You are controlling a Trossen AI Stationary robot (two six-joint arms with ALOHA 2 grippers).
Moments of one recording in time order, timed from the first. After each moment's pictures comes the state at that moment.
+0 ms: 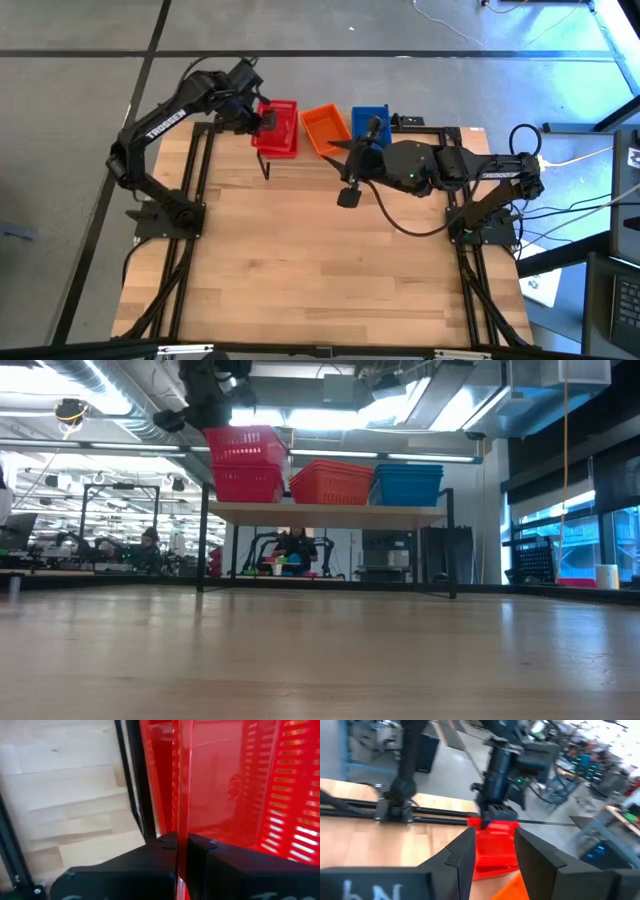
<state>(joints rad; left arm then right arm) 0.74 1.48 1.63 -1.28 0.10 -0.80 0.19 1.60 1.88 -0.57 0.63 -0.24</state>
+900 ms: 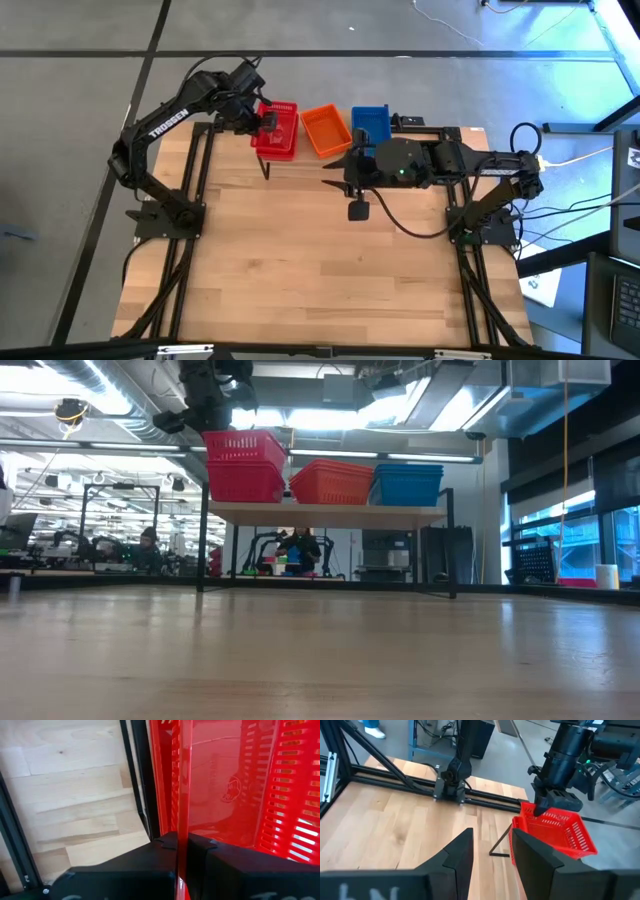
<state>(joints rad) 0.73 1.50 1.63 -1.29 0.08 -0.78 0.14 1.60 1.88 -0.72 0.29 -0.19</state>
